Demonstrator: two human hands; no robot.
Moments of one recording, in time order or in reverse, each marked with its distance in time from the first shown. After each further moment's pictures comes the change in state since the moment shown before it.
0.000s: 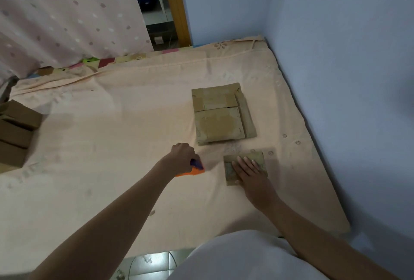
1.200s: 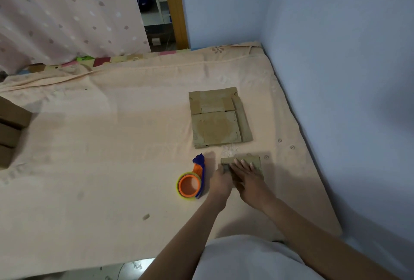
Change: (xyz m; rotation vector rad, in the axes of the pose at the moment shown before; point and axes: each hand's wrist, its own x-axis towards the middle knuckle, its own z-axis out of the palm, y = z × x) left_hand 0.007 0.144 0.050 -1.468 0.199 -0.492; right_hand 0.009 -0.010 -0.027 0.312 -0.250 0.163
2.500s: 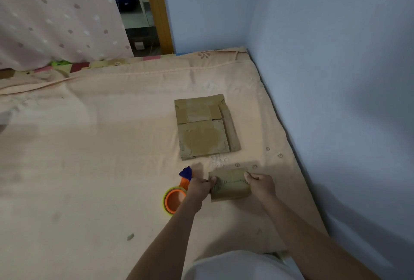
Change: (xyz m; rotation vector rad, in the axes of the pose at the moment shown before) left_hand 0.066 -0.010 -0.018 -0.083 -0.104 -0.123; right_hand 0.014 0.032 -0.037 0.718 0.352 0.771
